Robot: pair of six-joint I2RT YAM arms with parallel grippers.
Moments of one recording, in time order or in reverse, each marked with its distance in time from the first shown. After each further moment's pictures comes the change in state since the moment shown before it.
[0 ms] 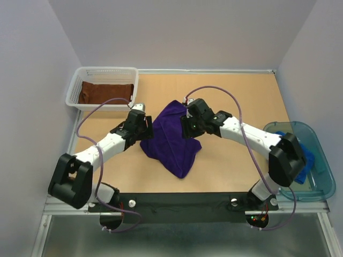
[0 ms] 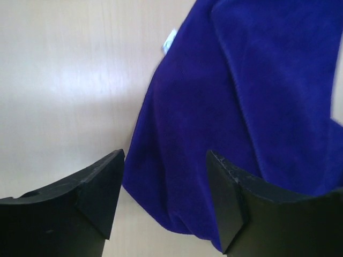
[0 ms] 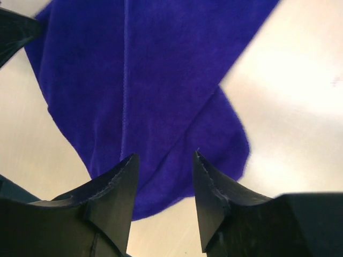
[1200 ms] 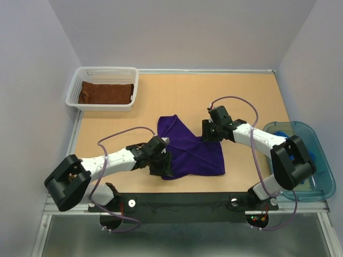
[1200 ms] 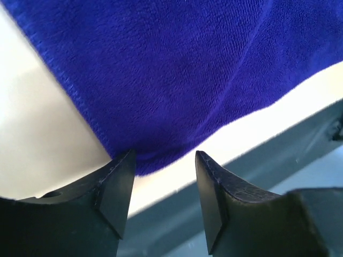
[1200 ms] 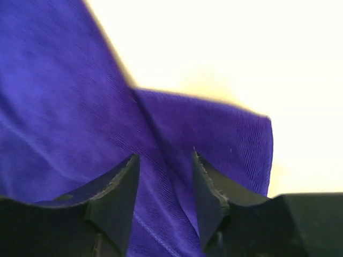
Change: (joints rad) left arm -0.412 0.016 -0.134 -0.157 0.348 -0.334; right arm -0.233 -0.033 -0.332 0.178 0.013 0.080
